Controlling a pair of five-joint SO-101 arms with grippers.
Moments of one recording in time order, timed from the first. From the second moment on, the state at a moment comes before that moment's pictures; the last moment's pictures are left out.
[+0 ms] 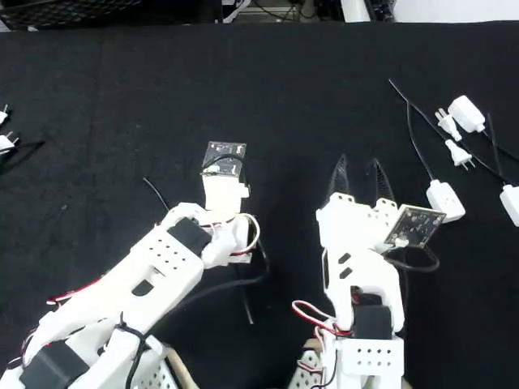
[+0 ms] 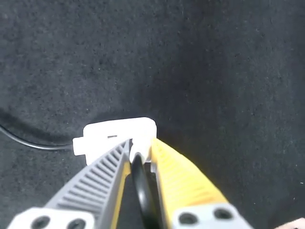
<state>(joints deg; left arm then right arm) 33.0 -28.5 52.6 45.7 27.6 1.9 -103.4 96.7 21.9 -16.1</state>
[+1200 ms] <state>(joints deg) 31.4 -36.9 61.9 44.7 22.1 1.9 -103.4 96.7 22.3 -16.1</state>
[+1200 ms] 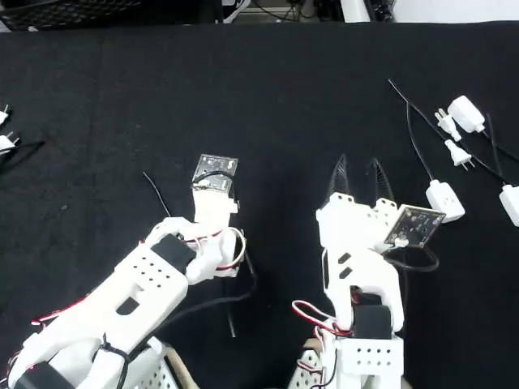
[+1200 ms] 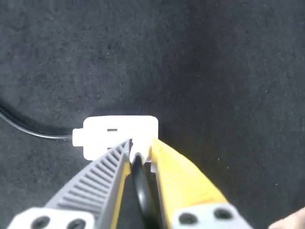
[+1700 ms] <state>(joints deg) 31.4 -13.7 43.3 54.9 19.8 1.9 -103.4 96.7 22.5 -16.1</state>
